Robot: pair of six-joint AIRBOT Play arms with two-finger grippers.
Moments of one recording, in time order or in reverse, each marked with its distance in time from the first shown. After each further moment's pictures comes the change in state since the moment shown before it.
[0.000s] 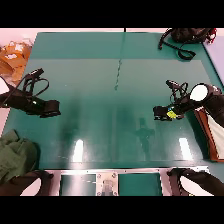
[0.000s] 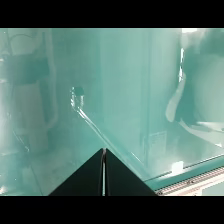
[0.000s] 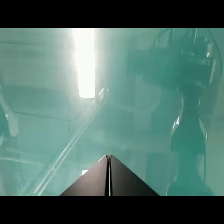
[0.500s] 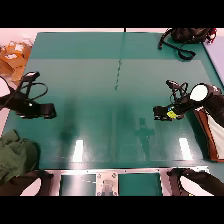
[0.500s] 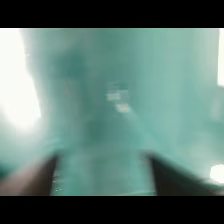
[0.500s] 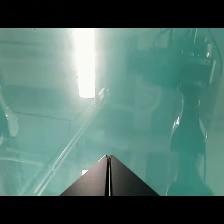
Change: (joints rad) left arm -0.001 0.000 -0.003 0.293 -0.019 -0.039; right arm 0.000 0.000 0.000 0.000 0.000 0.000
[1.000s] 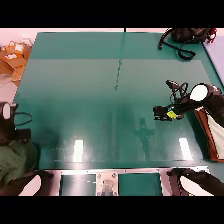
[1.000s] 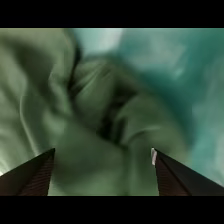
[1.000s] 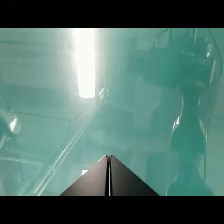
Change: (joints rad) left arm 0.244 0.000 -0.327 0.441 -0.014 -0.146; right arm 0.000 0.000 0.000 0.000 0.000 0.000
